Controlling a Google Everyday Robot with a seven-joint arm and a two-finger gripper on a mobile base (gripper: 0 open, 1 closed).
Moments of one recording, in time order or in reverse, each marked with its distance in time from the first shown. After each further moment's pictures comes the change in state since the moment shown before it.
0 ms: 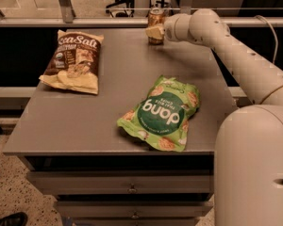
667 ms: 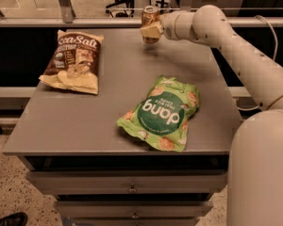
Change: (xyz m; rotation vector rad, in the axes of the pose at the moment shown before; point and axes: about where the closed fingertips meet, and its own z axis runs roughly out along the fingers) arm -0.024 0.024 -0.018 -0.070 -0.057 -0.036
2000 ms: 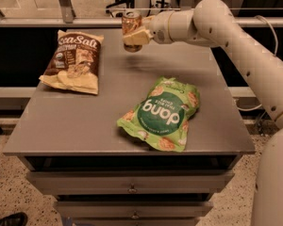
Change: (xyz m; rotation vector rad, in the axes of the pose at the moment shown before) arm -0.035 0.107 -0.035 -0.312 -0.049 -0.052
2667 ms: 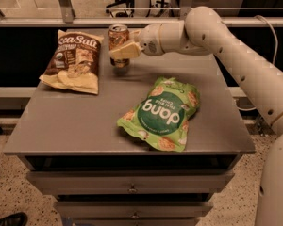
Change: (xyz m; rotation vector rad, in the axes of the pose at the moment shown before) arm 0.012 0.070 0.014 -0.199 0.005 0.063
